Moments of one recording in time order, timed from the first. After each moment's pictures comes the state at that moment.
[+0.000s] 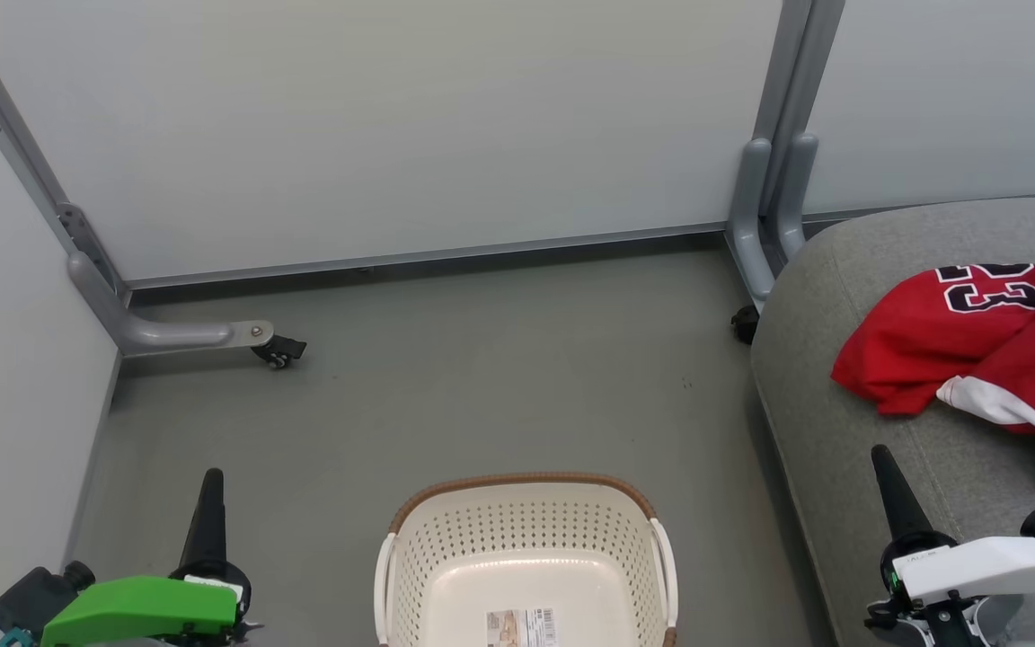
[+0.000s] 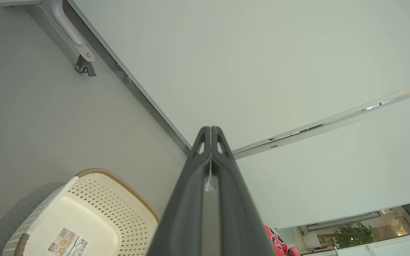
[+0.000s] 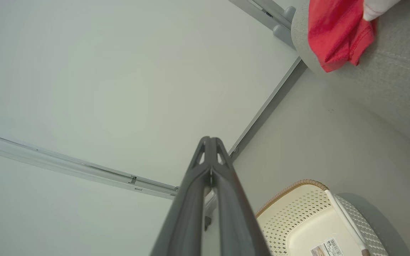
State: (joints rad) left arm 0.01 0.07 0.00 0.20 -1.20 -0.09 -0.03; right arm 0.01 -0.07 -0.03 0.18 1.20 0.13 -0.03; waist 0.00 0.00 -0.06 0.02
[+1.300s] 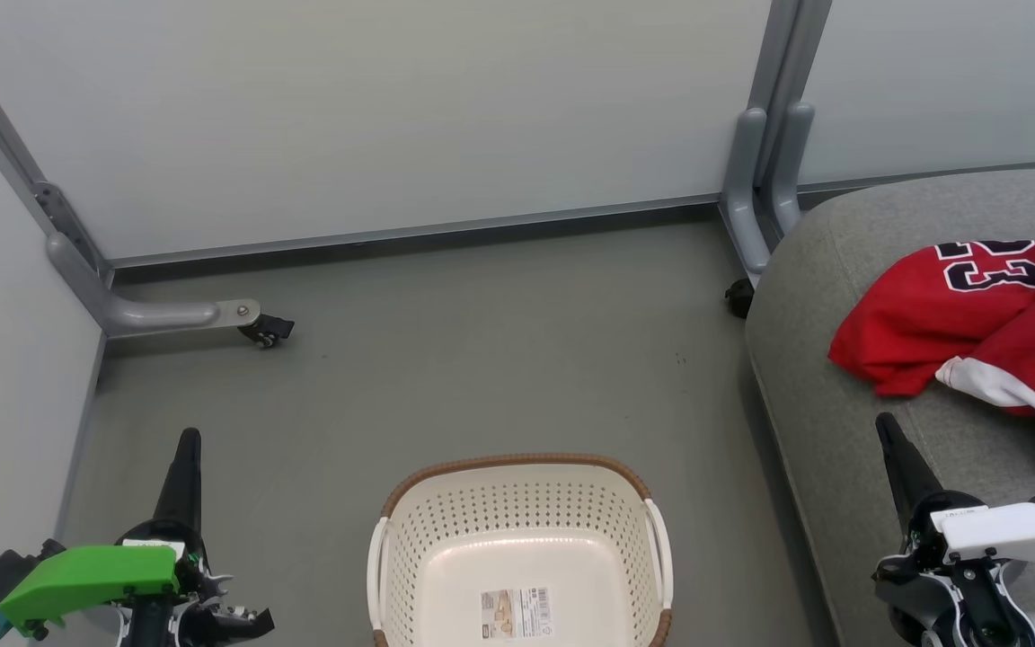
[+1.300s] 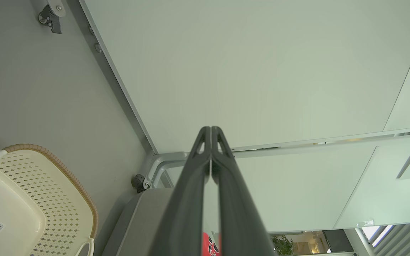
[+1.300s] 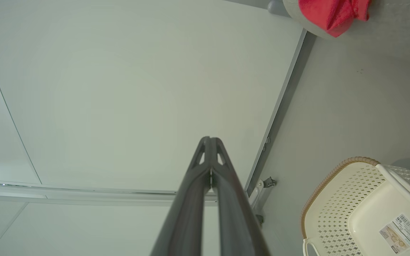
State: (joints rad) left arm -0.07 0.07 0.06 0.23 -1.52 -0.12 0.06; right arm -0.07 -0.07 -0.07 0.23 1.53 0.13 0.06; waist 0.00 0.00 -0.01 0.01
